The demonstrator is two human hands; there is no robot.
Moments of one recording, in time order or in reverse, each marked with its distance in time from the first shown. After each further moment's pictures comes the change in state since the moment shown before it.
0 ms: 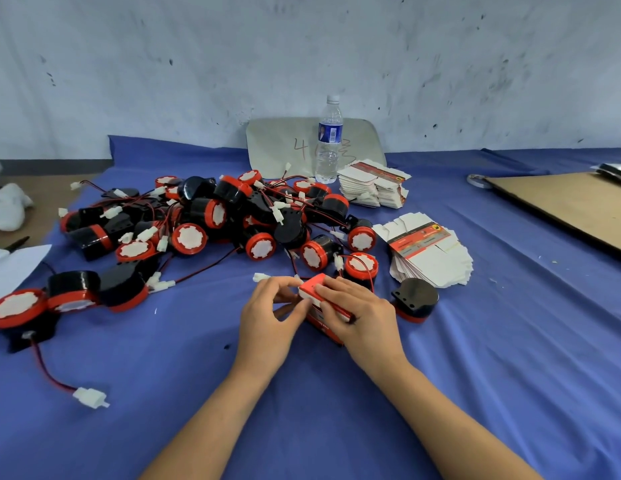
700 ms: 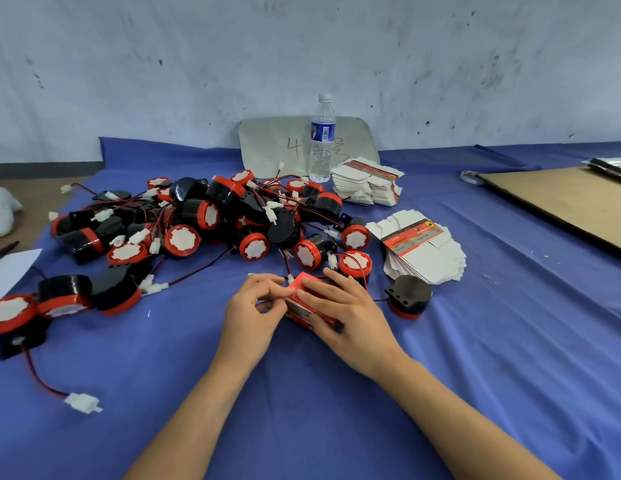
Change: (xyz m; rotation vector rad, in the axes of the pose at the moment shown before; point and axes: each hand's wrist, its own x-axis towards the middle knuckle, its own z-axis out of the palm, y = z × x) left_hand 0.011 -0.001 -0.014 0.004 -0.052 -0.026; right_hand 0.002 0.008 -0.007 -0.081 -0.340 -0.084
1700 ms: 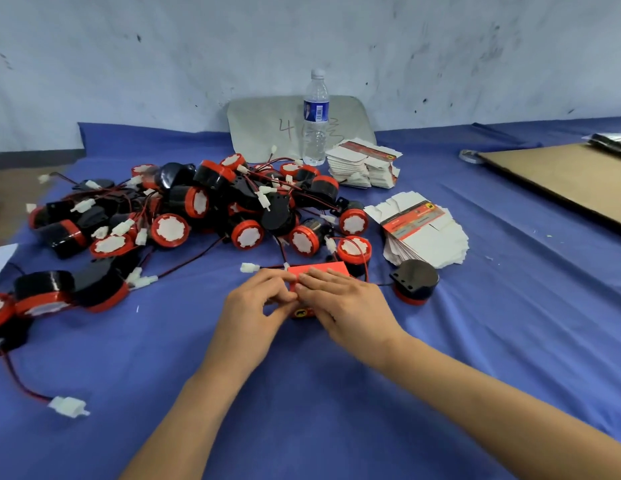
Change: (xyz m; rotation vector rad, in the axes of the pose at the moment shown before) left_hand -0.004 0.003 -0.005 0.282 -0.123 0.275; right_hand 0.010 -0.004 0.001 -0.245 0.194 -0.342
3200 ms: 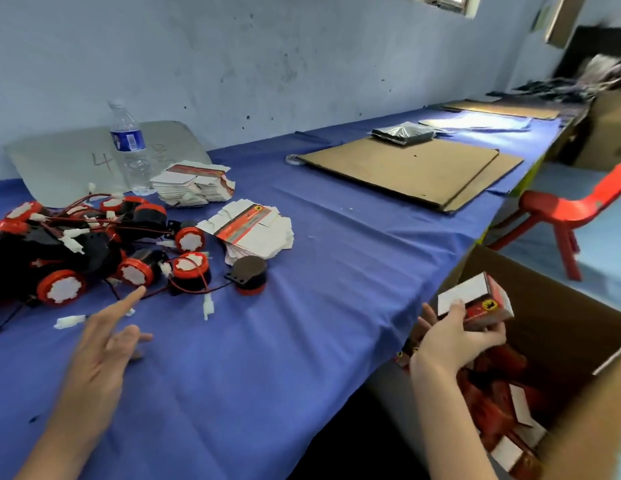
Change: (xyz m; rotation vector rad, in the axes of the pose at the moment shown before) left_hand -0.007 -0.011 0.021 -0.368 -0.146 -0.058; right_hand -0.195 0.026 -0.154 0.268 1.866 1.355
